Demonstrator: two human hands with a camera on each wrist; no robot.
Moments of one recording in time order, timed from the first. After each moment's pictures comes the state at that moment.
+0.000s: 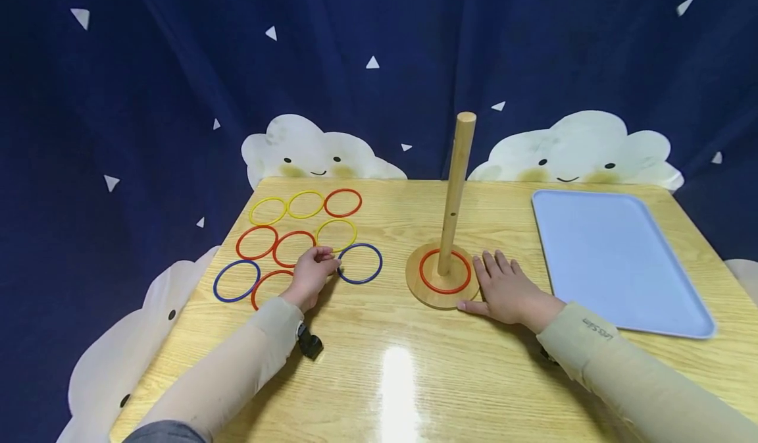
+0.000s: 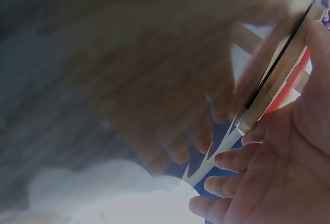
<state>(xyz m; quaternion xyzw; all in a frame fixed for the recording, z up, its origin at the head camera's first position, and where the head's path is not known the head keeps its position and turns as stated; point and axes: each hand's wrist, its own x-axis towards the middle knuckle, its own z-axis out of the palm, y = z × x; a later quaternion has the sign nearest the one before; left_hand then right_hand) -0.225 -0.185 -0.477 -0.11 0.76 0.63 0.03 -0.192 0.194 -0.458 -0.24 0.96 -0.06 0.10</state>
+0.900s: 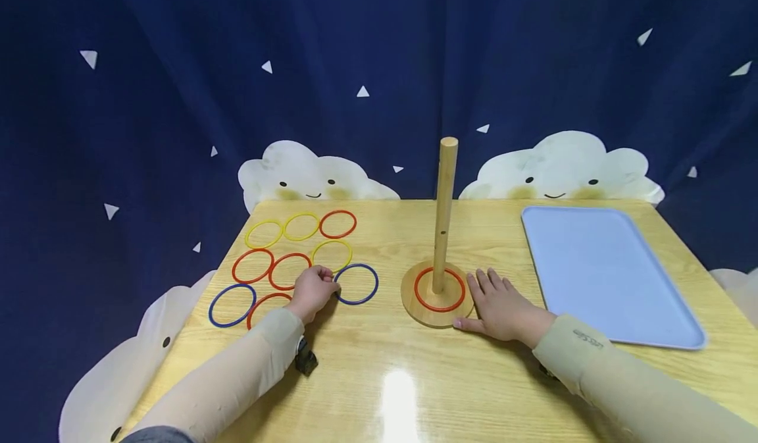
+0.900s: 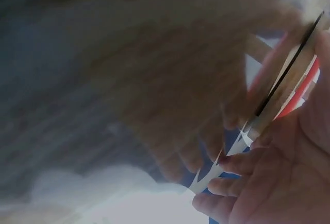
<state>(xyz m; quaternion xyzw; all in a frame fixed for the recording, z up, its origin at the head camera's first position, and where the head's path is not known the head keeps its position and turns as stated) -0.229 -0.177 -0.469 -0.10 0.86 0.49 0.04 -0.185 0.196 -0.458 -0.25 0.96 -0.08 0.09</state>
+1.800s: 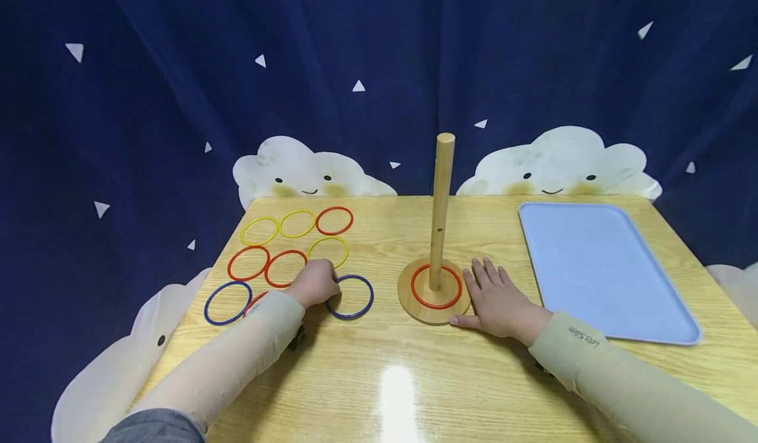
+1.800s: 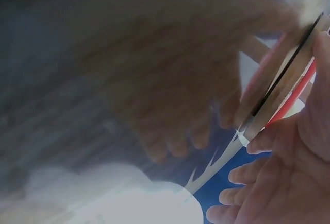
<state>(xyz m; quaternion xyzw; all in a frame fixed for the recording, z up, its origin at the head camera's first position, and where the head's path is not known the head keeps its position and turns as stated) -0.247 -0.177 -0.447 0.11 0.97 0.19 0.09 -0.188 0.196 -0.457 -0.26 0.96 -0.04 0.05</state>
